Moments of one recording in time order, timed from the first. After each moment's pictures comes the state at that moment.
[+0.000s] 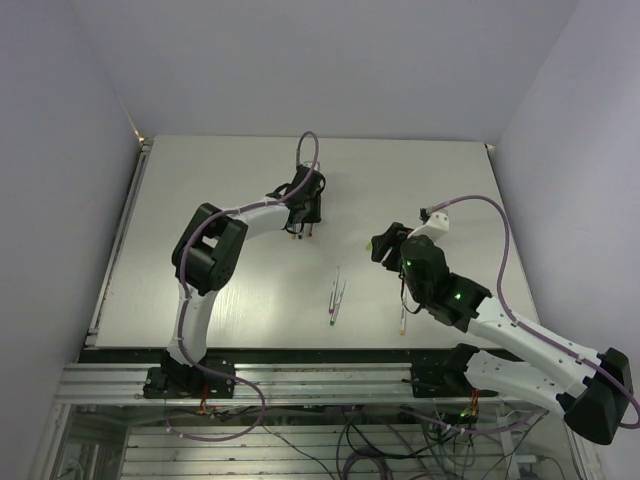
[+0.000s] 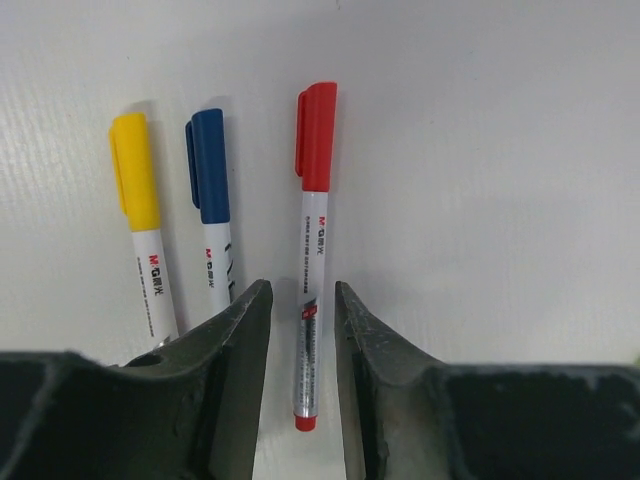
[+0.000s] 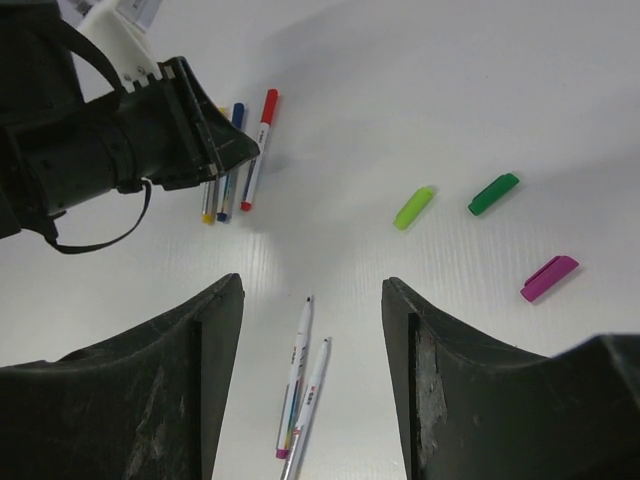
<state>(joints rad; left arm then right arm) -0.58 2.13 1.46 -0.10 -0.18 -0.41 0.82 0.90 0.66 -0.17 0.62 0.68</state>
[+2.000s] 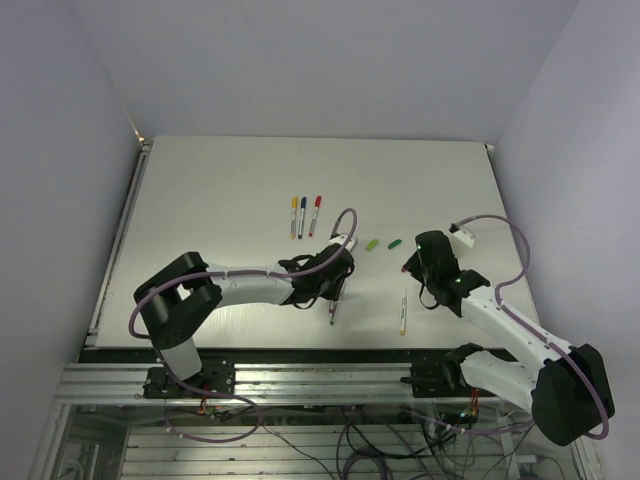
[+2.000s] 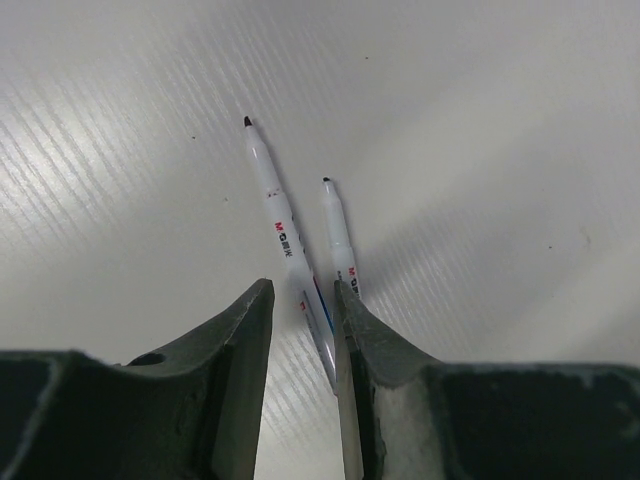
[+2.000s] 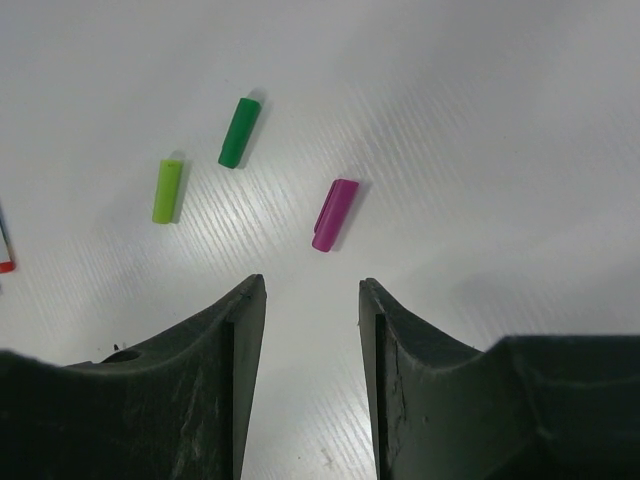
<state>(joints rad) -1.04 1.70 0.94 -0.08 -0.26 -0.47 0.43 1.02 0.54 -0.32 0.46 0.89</state>
